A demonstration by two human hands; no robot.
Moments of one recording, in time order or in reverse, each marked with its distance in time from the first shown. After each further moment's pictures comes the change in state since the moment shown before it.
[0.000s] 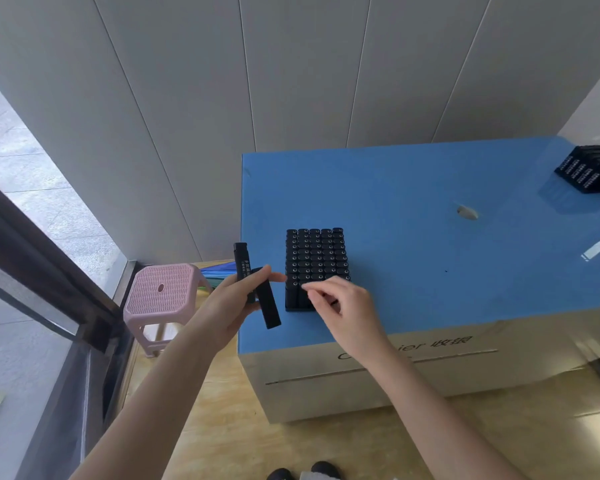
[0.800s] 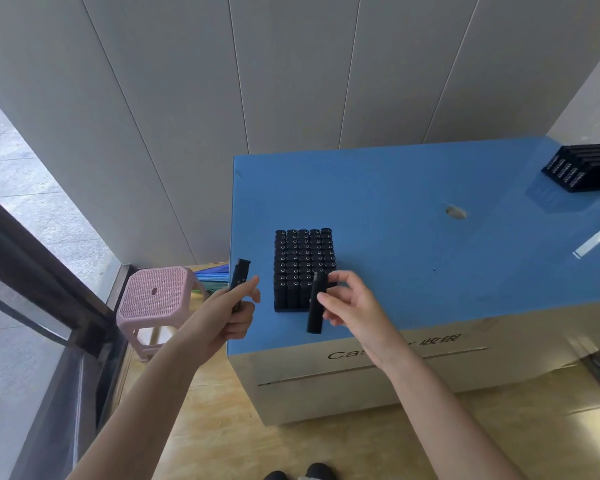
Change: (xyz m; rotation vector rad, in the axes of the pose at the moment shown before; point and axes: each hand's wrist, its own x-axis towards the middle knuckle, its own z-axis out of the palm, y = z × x) left_hand -0.004 -0.012 -0.006 0.099 -0.119 -0.095; right_hand -0.010 0.001 -0.031 0.690 -0.116 0.434
